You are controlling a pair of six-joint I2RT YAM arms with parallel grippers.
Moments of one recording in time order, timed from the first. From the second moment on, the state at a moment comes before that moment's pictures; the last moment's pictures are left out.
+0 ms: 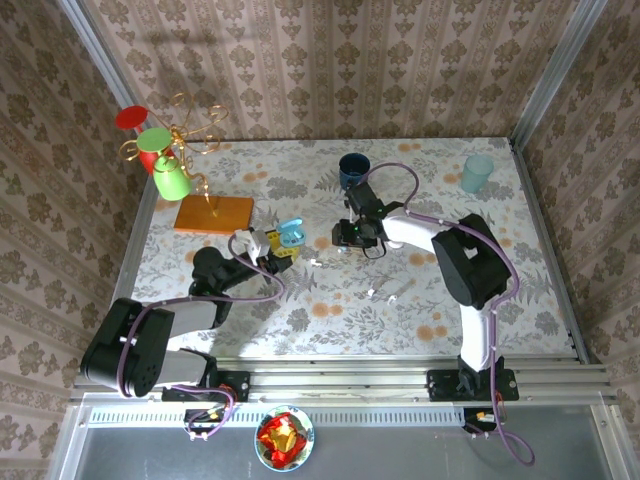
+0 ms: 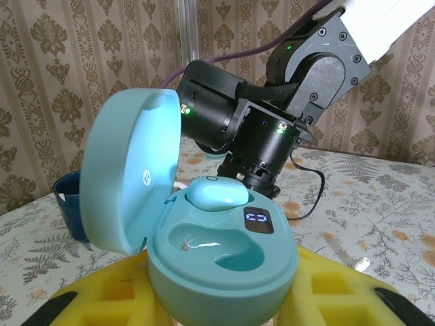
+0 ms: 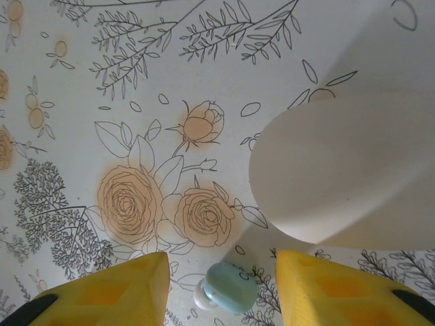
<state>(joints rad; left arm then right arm) -0.36 1.32 0.26 1.18 0.80 -0.04 0.51 2.00 1.31 -0.37 -0.17 0.53</state>
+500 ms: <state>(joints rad) -0.36 1.33 0.26 1.18 0.80 -0.04 0.59 2.08 1.47 -0.58 0.00 0.46</state>
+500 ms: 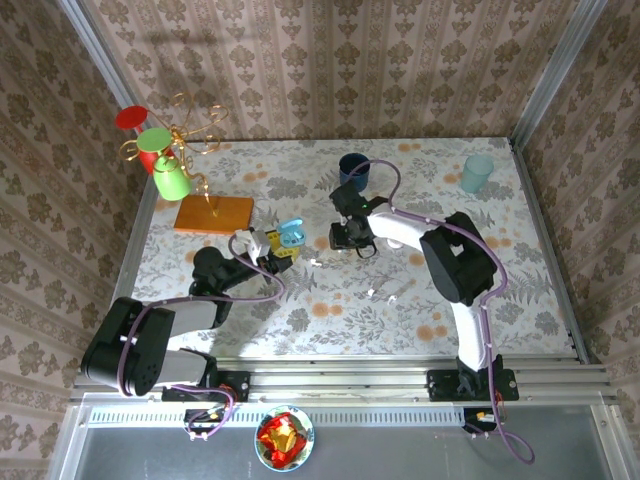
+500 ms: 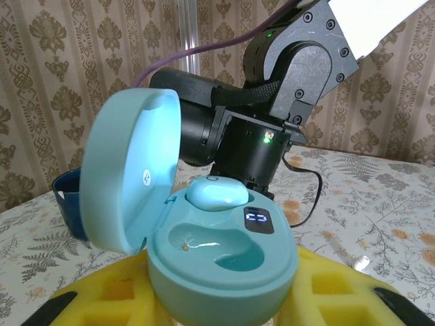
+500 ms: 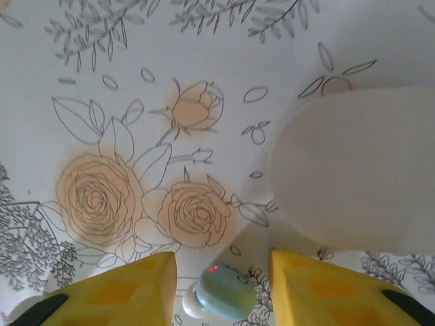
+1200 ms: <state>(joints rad) -0.33 1.33 0.24 1.18 0.80 -0.04 0.63 2.03 1.40 -0.67 0.20 0.43</state>
